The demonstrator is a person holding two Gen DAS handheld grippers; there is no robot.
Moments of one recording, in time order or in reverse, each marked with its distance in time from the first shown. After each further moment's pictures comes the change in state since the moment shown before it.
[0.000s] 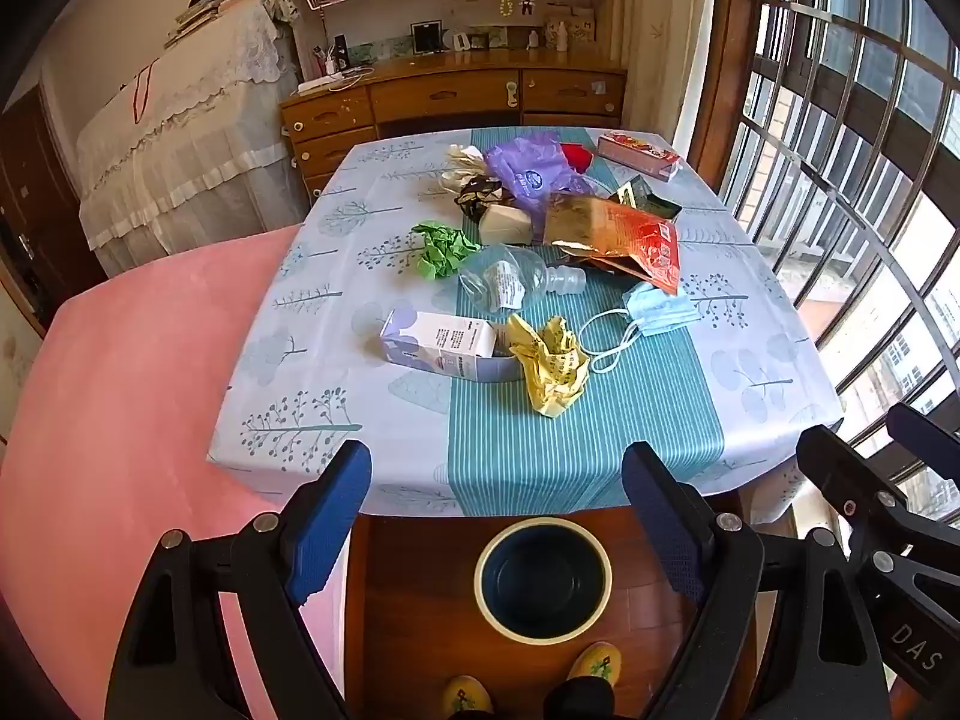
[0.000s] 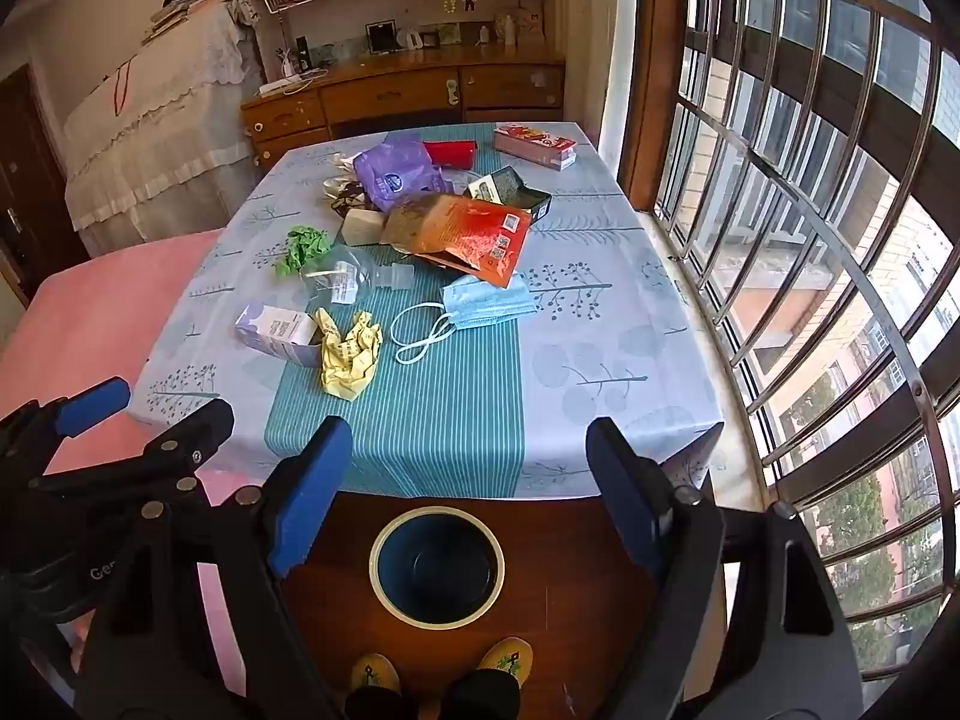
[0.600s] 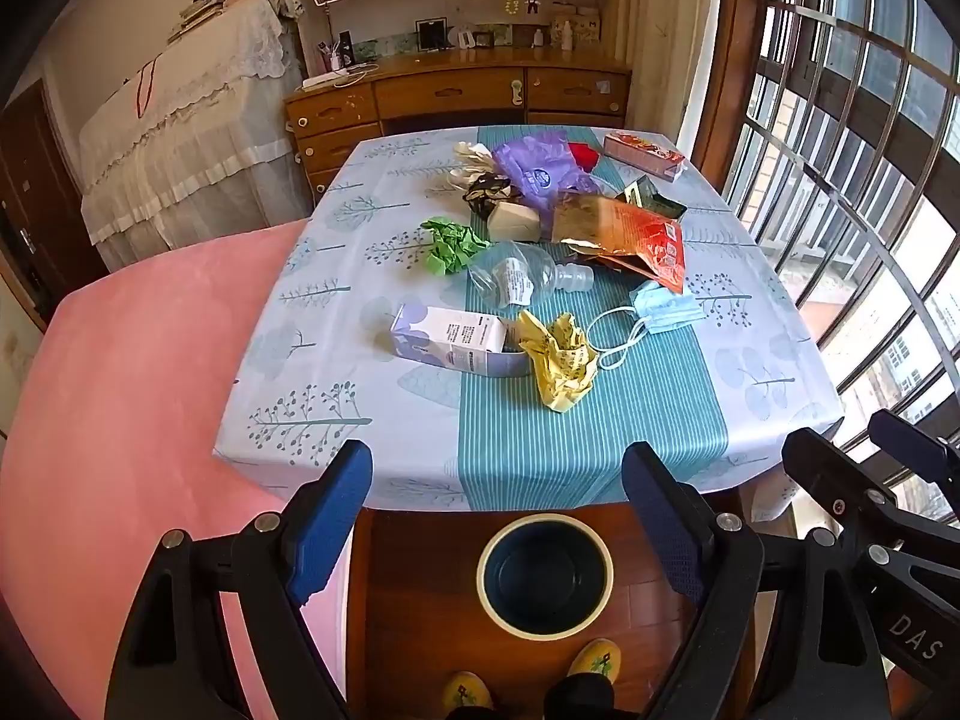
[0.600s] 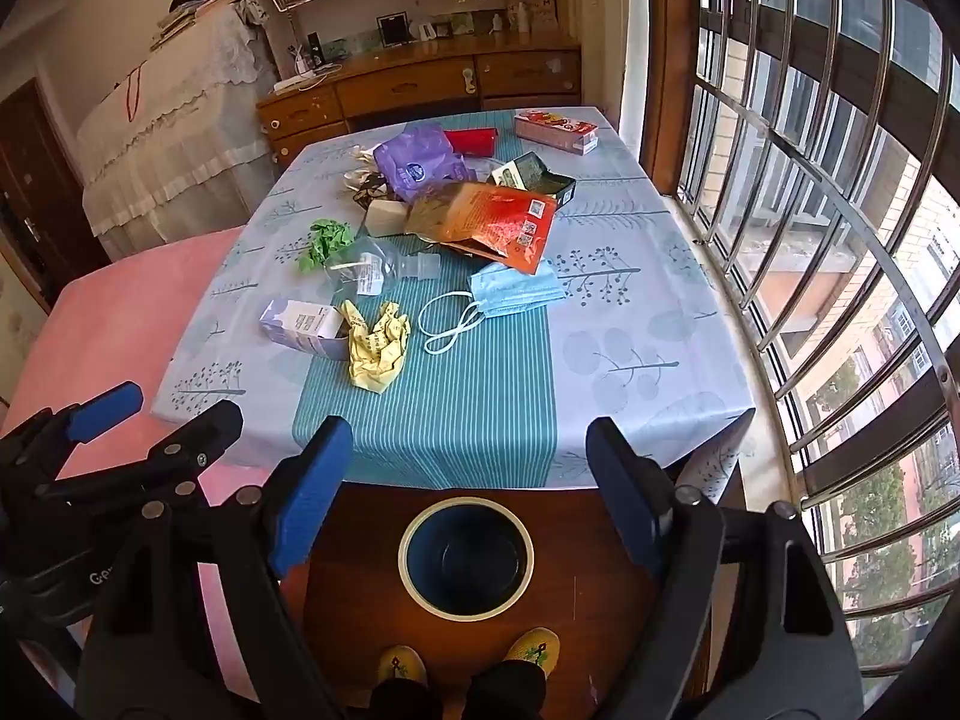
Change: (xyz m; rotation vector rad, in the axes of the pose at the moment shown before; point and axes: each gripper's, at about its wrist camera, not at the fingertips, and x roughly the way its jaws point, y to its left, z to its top) left arm -0.006 0.005 -0.001 -0.010 -0.003 0.004; right arm 0.009 0.007 0.000 0.022 0.027 0.063
